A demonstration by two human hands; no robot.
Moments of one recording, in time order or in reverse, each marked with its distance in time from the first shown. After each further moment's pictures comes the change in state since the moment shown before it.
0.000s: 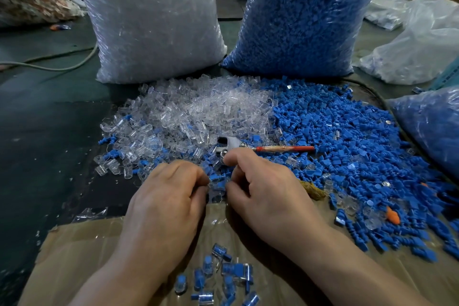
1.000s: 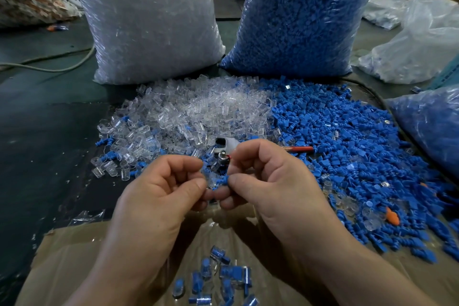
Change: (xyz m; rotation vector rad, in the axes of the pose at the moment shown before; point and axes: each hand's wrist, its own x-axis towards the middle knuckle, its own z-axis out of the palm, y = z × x) left_hand -0.002 0.005 0.003 -1.070 0.087 -0.382; right_hand -0.001 -0.007 -0.007 1.065 -0.003 0.317
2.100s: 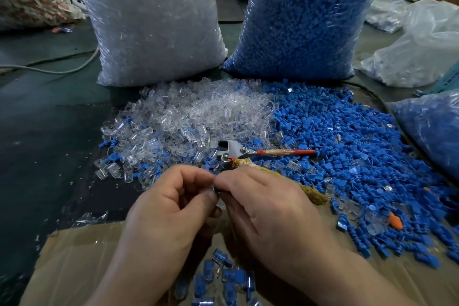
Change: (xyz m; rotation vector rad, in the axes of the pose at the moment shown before) left_hand -0.012 0.007 0.001 0.321 -0.047 0.018; right_hand -0.010 -0.001 0.003 -1.042 -0.066 -0.552
